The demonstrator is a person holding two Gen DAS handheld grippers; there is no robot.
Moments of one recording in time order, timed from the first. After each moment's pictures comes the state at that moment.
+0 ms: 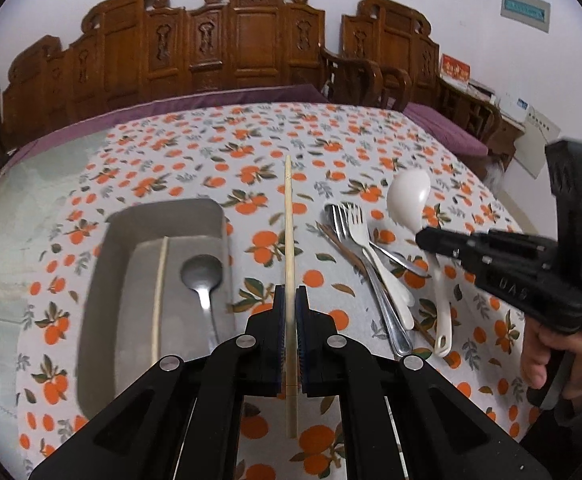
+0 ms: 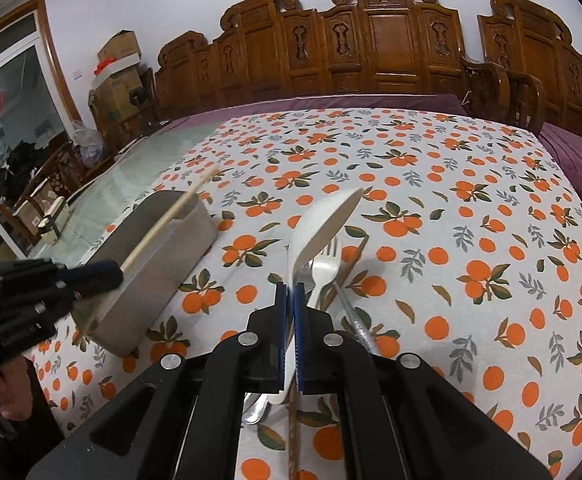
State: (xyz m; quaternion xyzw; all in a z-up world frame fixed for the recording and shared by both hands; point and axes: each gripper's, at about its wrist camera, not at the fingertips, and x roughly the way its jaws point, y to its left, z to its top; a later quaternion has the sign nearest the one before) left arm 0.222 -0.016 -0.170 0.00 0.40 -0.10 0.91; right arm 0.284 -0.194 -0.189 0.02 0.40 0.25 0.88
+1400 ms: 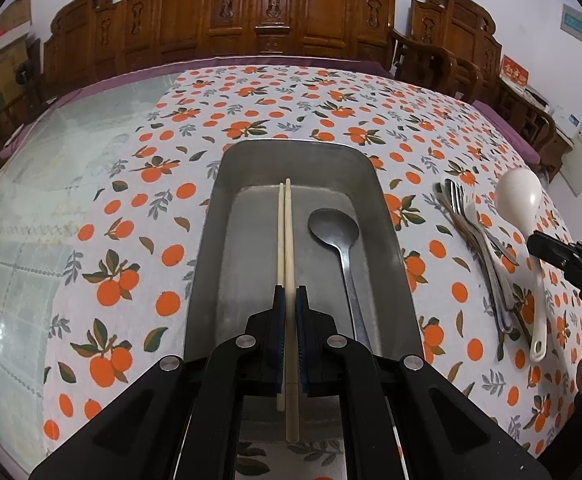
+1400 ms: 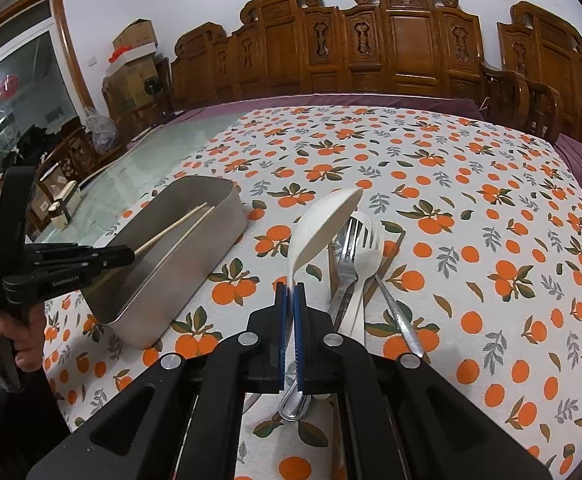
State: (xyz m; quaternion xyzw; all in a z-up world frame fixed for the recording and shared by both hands) left arm 0.236 0.078 -0.210 -0.03 0.46 -0.02 0.89; right arm 0.270 -0.165 -0.189 0.00 0.40 0.27 0.88
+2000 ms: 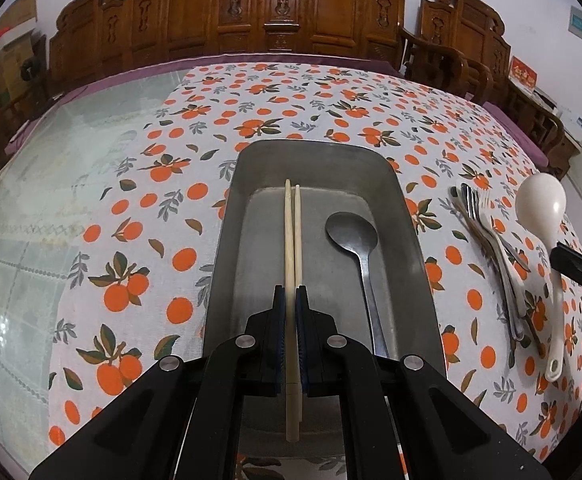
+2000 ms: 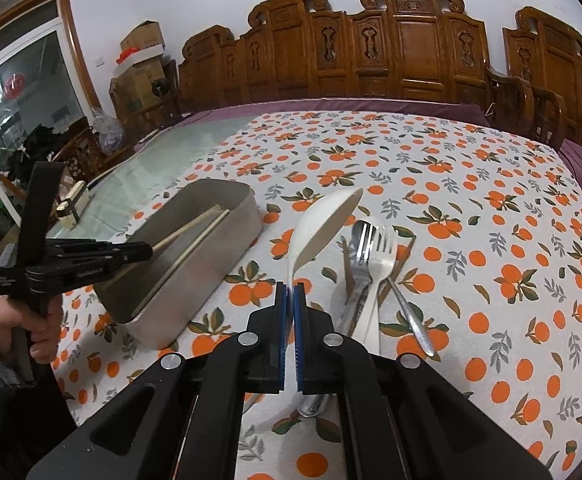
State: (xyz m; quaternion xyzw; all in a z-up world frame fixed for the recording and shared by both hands) left arm 0.244 0.086 -0.213 -0.03 0.46 -0.01 0.89; right arm 0.259 -0.158 -0.178 0.00 0.39 0.28 0.88
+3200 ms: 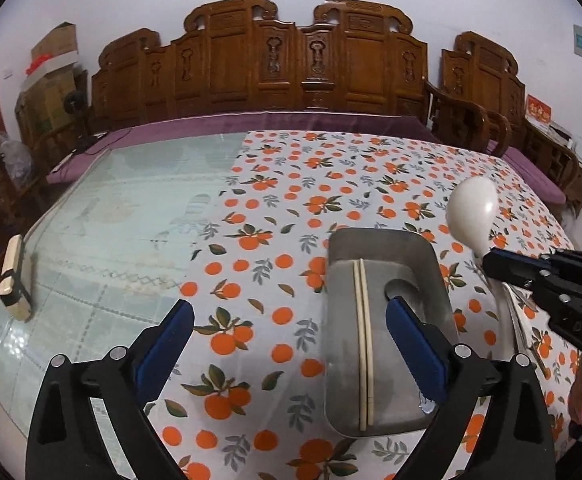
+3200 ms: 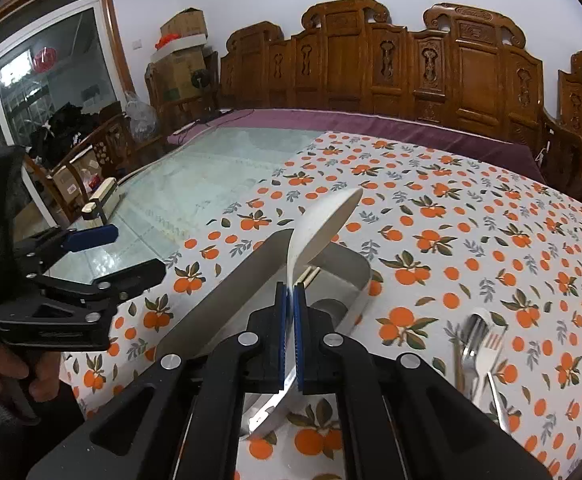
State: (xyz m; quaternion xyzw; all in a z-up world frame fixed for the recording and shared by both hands) left arm 0.216 0.138 -0.146 -0.01 0.38 0.05 0.92; right arm 0.283 -0.029 -0.141 -0.04 0.38 0.33 0.87
